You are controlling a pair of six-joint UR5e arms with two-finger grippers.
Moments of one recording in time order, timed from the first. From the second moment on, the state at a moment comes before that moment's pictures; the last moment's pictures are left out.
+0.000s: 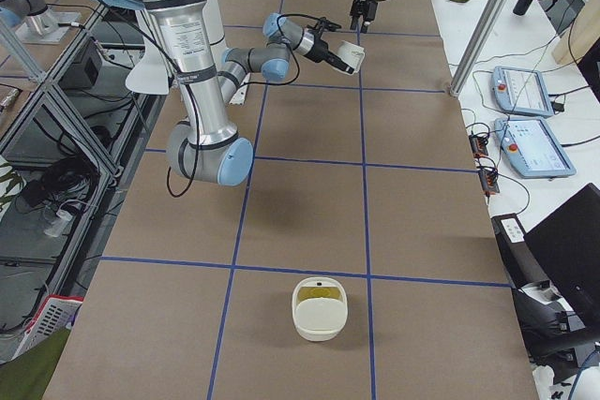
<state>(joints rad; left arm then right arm) -0.85 -2.55 -1.34 -2.00 -2.54 -1.59 0.39 -1.17 1.93 -1.17 0.97 0.63</state>
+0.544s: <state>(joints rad) -0.80 -2.55 -1.34 -2.04 -2.53 -1.59 0.39 -1.17 1.93 -1.17 0.97 0.64</state>
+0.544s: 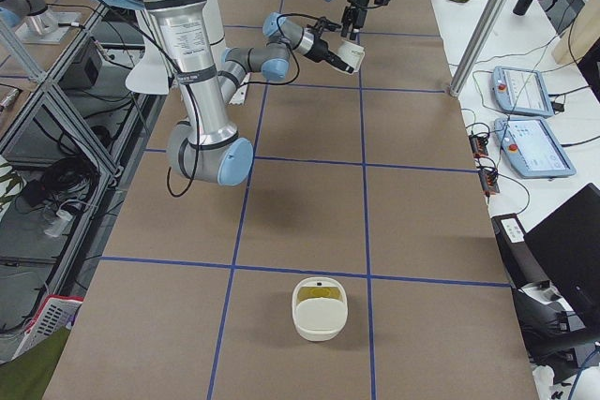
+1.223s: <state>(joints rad) -0.79 -2.59 -1.30 -2.05 -2.53 -1.59 0.39 -1.17 1.93 -1.16 0.97 0.64</state>
